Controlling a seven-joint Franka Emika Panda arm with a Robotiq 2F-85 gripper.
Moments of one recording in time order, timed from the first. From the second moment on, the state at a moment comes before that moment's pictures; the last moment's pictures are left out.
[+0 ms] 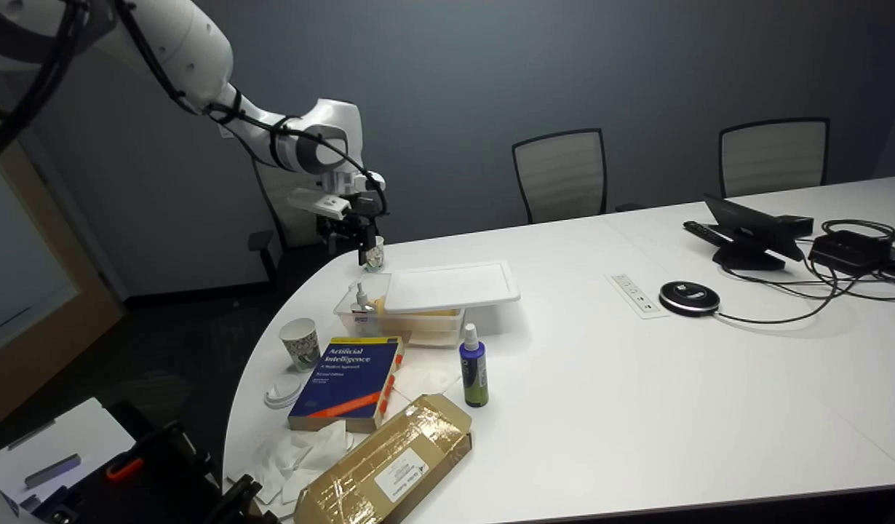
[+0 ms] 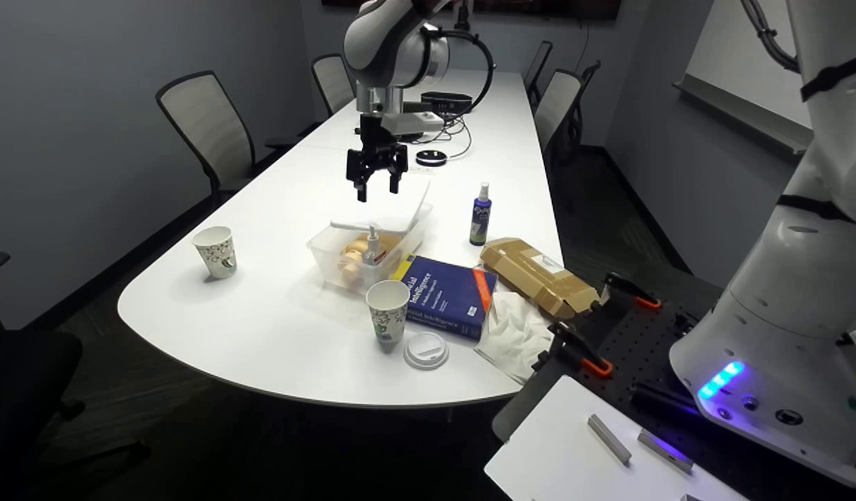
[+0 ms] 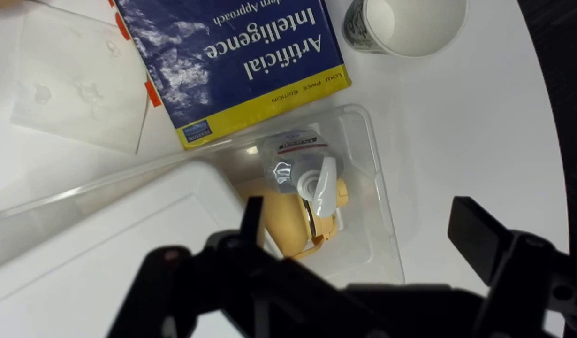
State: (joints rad) arm 0.10 0.59 0.04 -1.74 0.14 2.26 -0.07
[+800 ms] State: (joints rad) arm 0.10 0.77 0.05 -1.64 0.12 2.35 -0.07
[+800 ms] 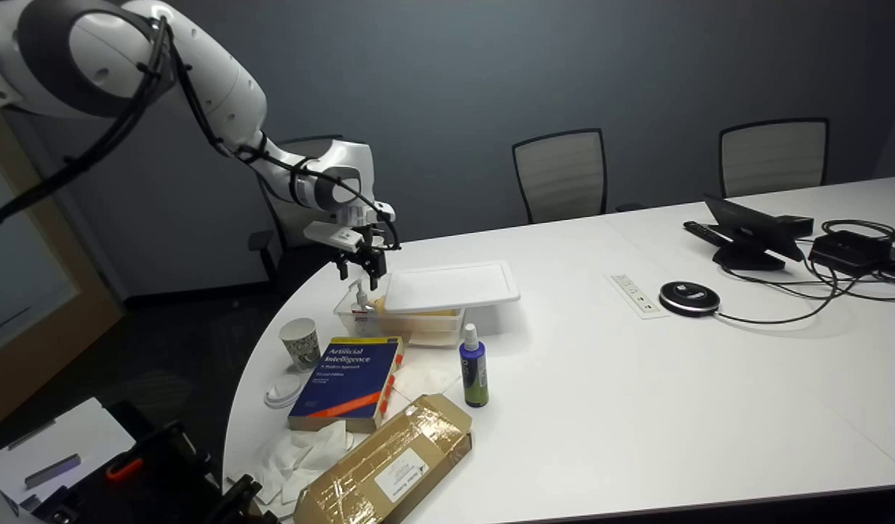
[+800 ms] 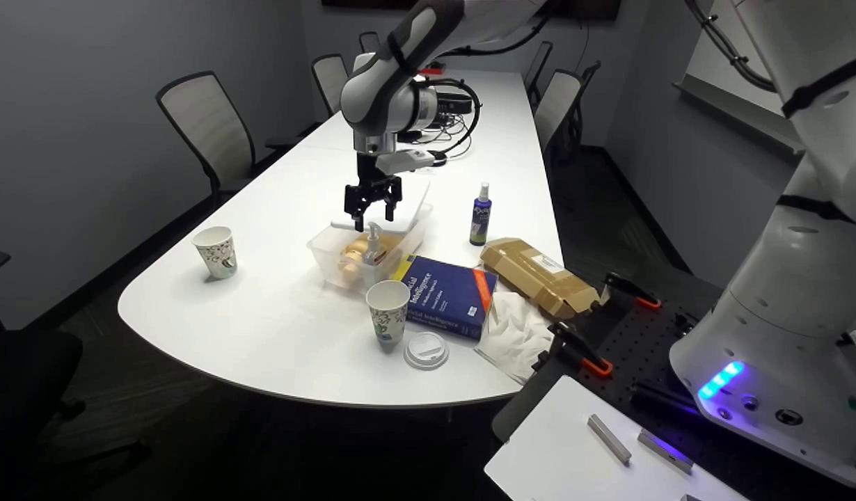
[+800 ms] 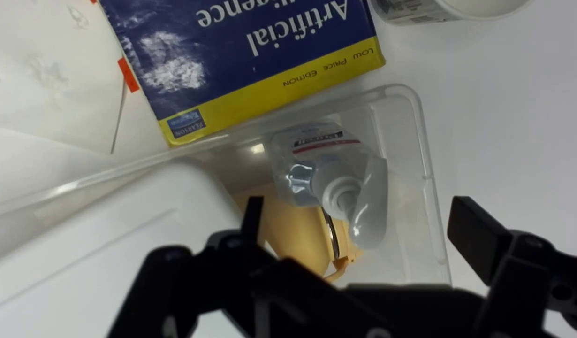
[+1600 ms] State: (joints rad) arm 0.09 0.82 0.05 -1.58 0.12 2.29 -0.03
